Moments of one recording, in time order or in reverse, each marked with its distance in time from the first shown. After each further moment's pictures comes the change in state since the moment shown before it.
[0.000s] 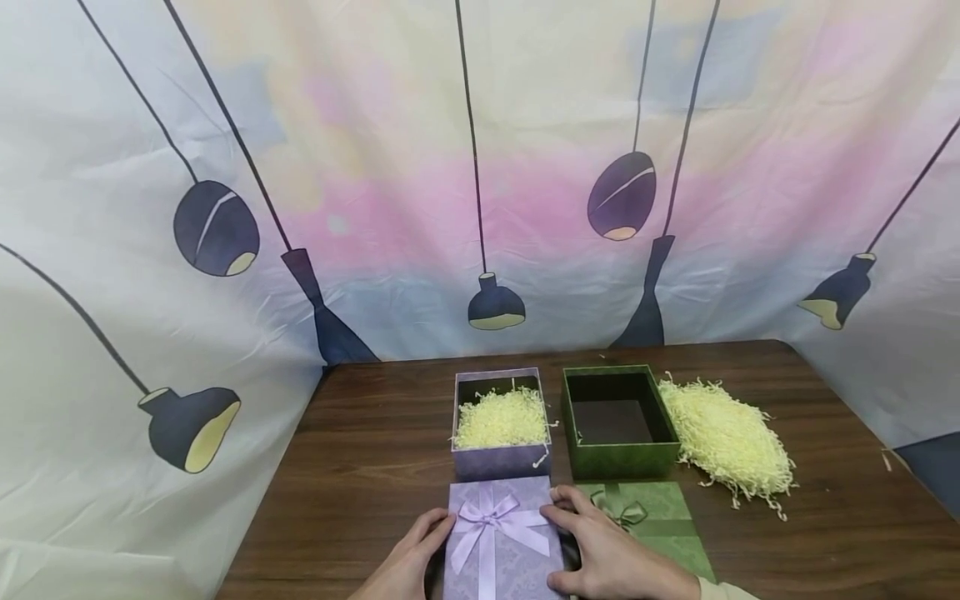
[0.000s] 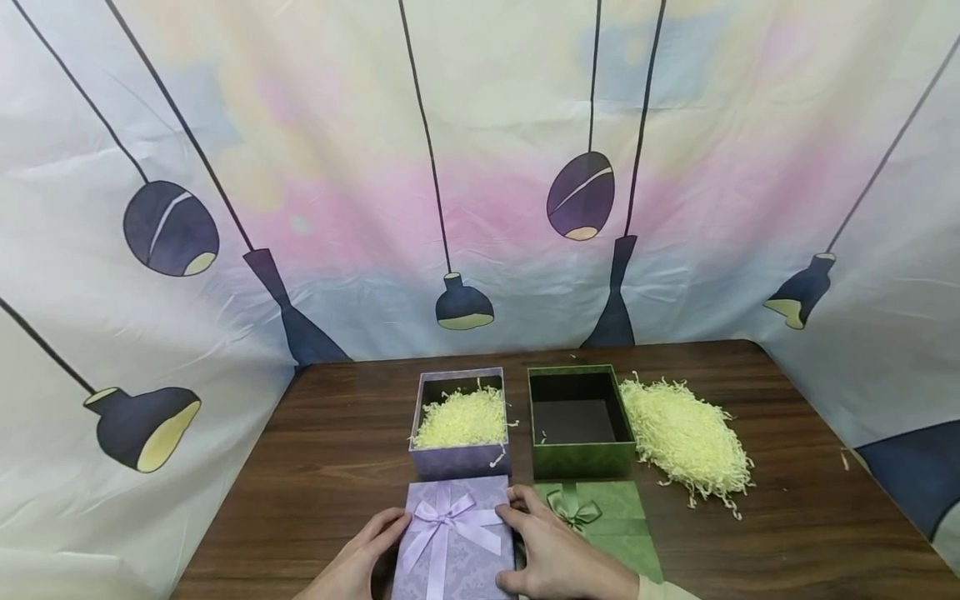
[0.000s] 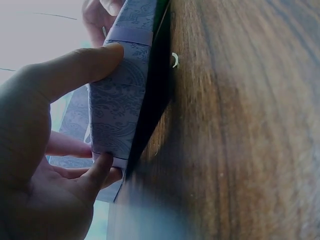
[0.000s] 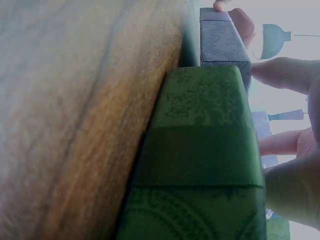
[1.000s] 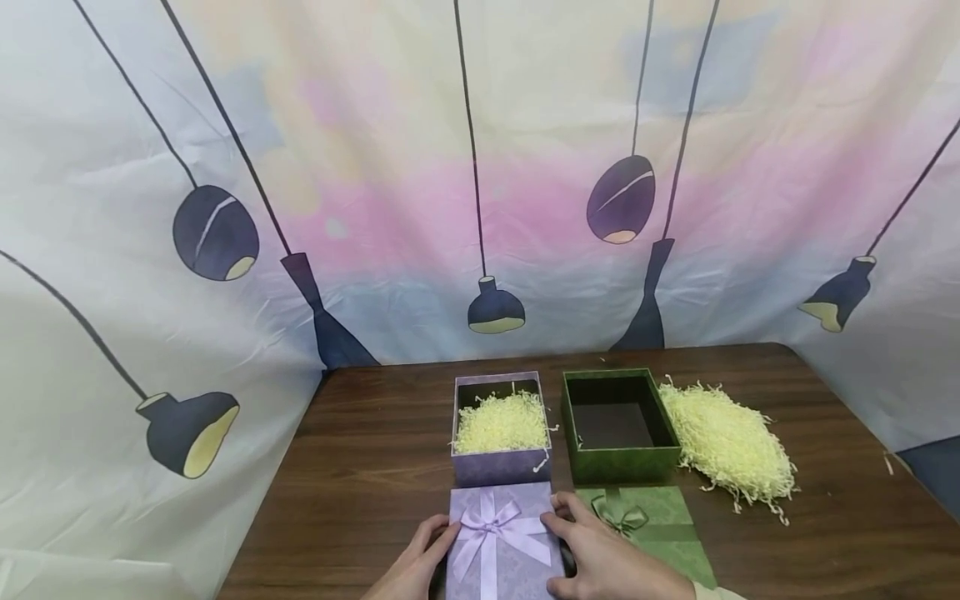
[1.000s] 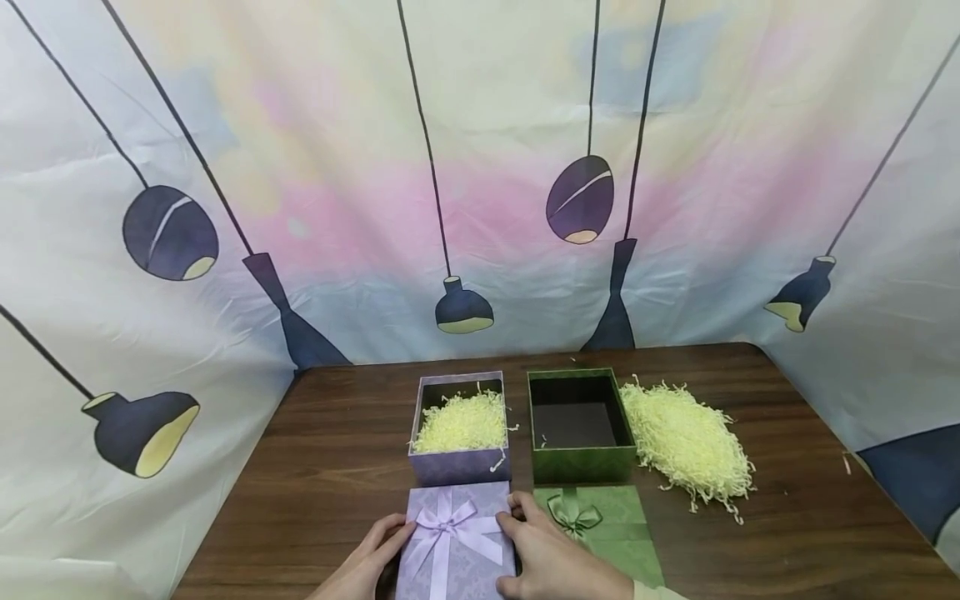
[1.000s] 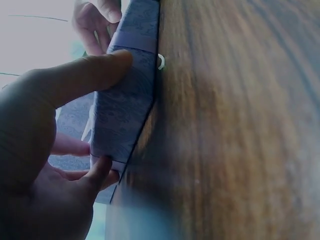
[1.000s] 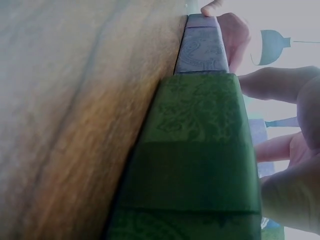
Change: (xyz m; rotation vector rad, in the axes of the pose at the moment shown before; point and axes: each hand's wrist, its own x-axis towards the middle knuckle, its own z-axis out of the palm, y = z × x) left_hand -0.003 -0.003 0.014 0.045 0.049 0.055; right_hand 0.007 -0.005 0.000 -0.022 -0.083 0.047
